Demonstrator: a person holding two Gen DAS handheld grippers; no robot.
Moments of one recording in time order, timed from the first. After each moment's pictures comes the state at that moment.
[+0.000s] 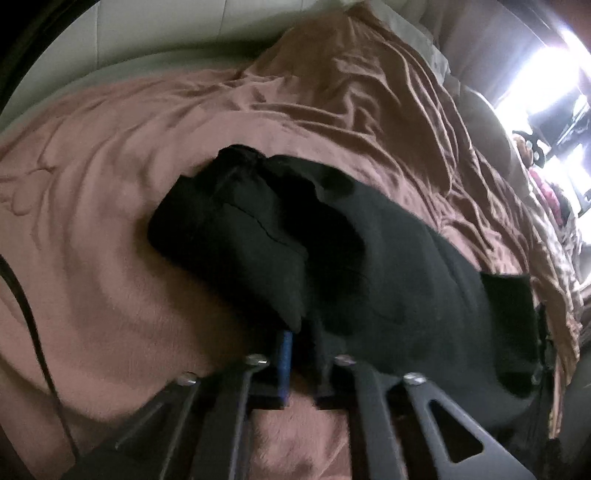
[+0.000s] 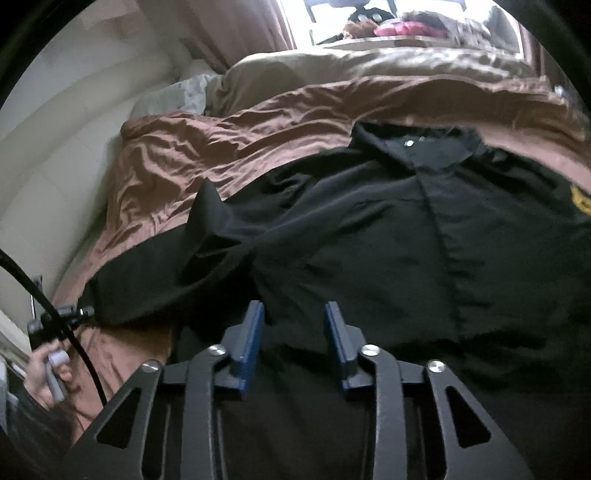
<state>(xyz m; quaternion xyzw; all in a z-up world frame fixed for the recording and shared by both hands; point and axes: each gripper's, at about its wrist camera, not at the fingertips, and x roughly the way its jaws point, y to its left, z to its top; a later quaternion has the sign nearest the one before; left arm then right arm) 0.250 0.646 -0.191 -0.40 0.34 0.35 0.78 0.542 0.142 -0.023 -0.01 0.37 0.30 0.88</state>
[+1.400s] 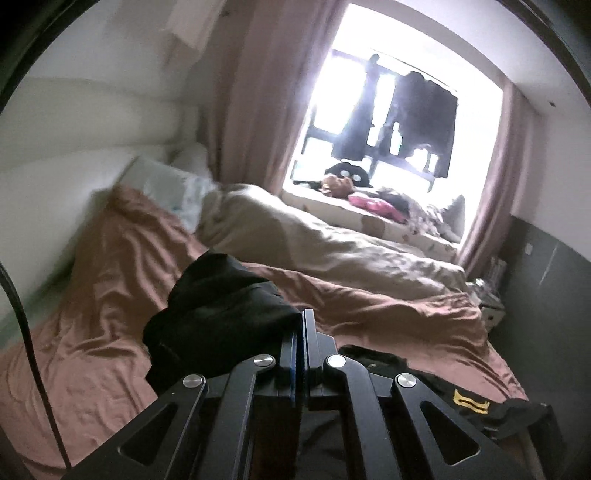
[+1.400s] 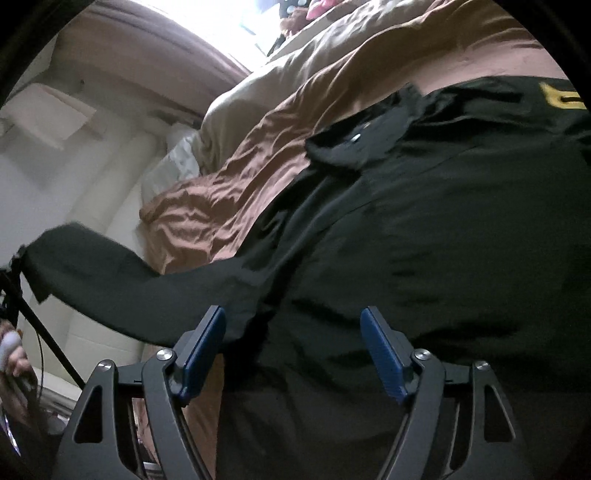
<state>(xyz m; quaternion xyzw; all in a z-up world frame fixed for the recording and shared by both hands) 0.395 0.398 0.159 -0.17 0.18 0.16 0.96 0.623 0.022 -0.017 0.20 0.40 0.34 0.83</state>
